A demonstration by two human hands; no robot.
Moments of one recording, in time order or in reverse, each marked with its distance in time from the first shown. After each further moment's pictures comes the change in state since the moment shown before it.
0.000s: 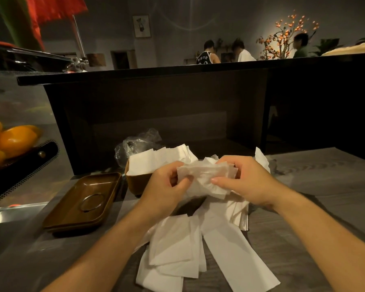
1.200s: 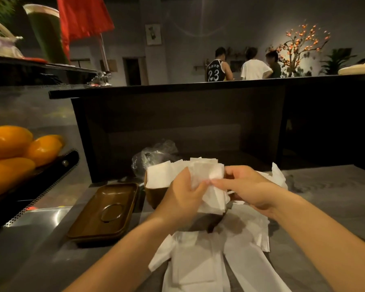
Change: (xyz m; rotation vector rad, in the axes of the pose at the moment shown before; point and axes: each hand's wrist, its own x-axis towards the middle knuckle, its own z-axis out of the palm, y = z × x) left_hand 0.012 0.012 -0.012 -0.048 -0.017 -0.132; right_hand 0.035 -0.044 0.026 0.092 -0.018 0.333
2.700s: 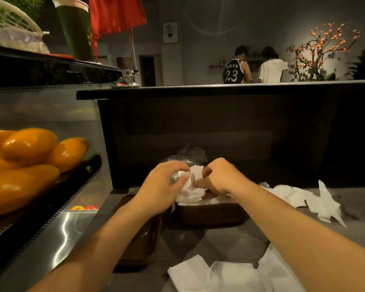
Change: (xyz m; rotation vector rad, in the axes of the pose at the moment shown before) left_hand 0.049 -0.032 -0.123 0.577 0.107 0.128; right_hand 0.106 -0.071 0.089 -0.384 -0.004 0.095
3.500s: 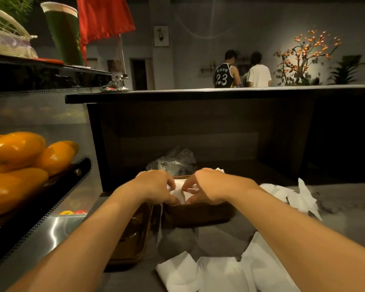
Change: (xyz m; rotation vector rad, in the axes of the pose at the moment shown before) left_hand 0.020 0.016 -0.013 0.357 -0.470 -0.266; right_hand -0.010 0.016 -0.009 -0.619 -0.160 -0.313
